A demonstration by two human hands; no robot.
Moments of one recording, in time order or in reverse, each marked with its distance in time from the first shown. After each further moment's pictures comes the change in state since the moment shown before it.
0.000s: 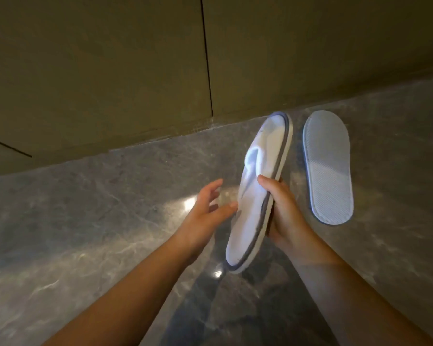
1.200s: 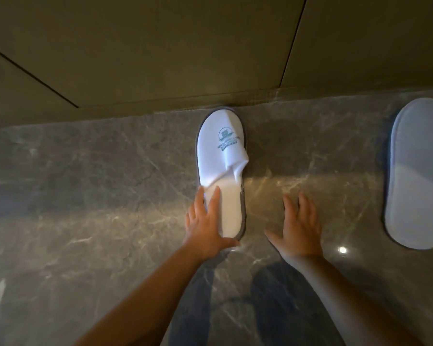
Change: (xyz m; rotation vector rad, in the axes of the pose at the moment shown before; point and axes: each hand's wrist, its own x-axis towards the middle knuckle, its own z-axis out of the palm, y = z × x) left_hand 0.022 -0.118 -0.064 0.939 0.294 -0.098; right_hand 0.062 0.109 -0.034 -1.714 0.070 -0.269
